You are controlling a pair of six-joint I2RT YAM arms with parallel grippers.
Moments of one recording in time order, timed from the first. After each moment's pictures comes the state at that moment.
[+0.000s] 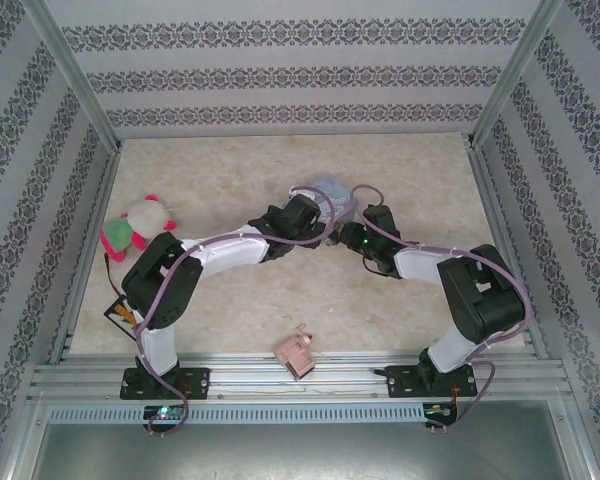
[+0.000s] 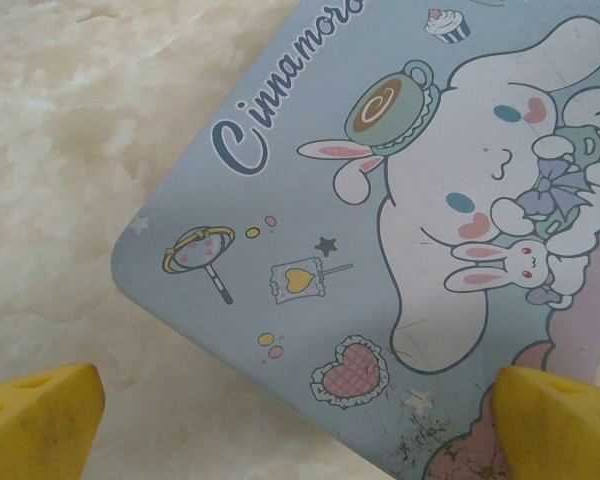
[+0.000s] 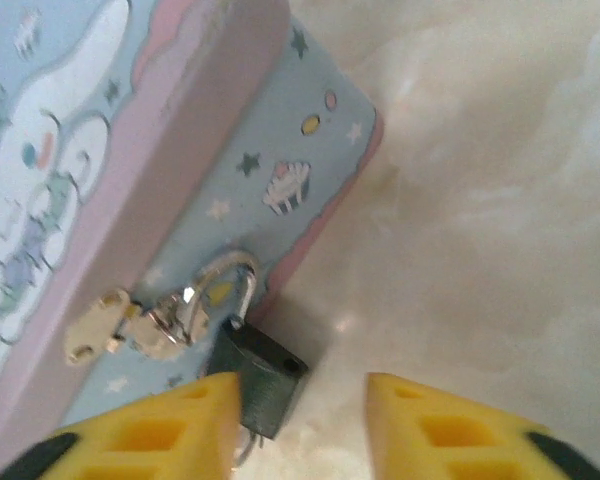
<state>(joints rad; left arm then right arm) -0.73 1.88 1.25 -0.19 -0.38 -0.27 0.38 1.62 0.68 0.20 -0.06 0.78</state>
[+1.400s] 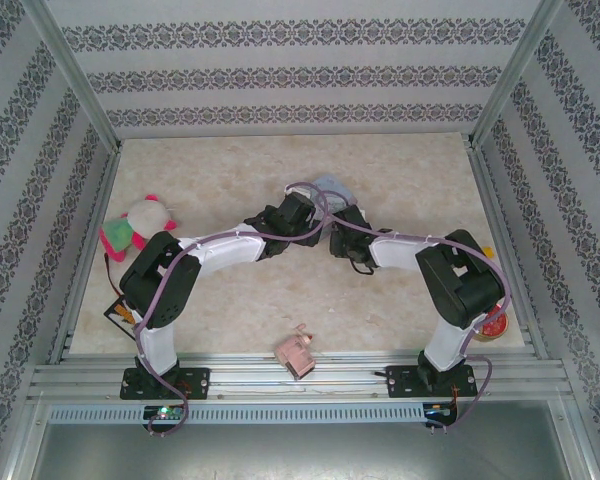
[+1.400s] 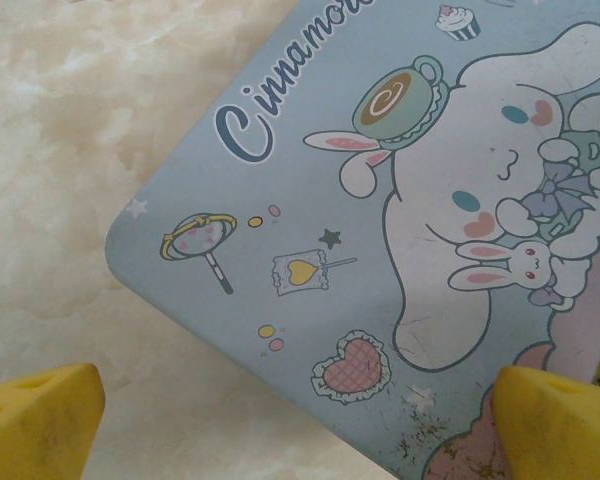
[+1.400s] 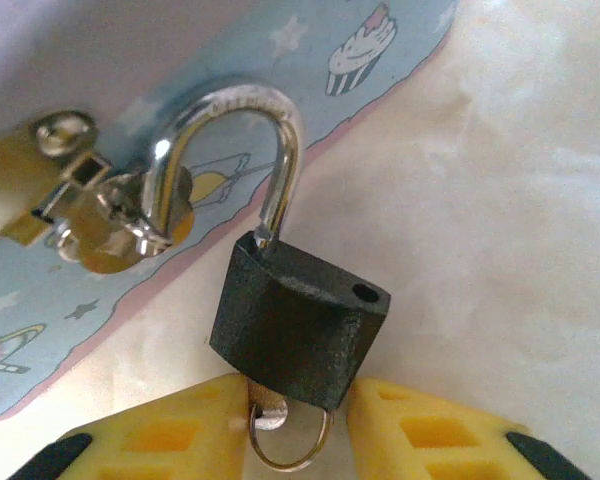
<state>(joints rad) -0.70 1.88 1.24 -0.17 -0.33 -0.30 0.49 1.77 0.88 -0.09 0.13 0.55</state>
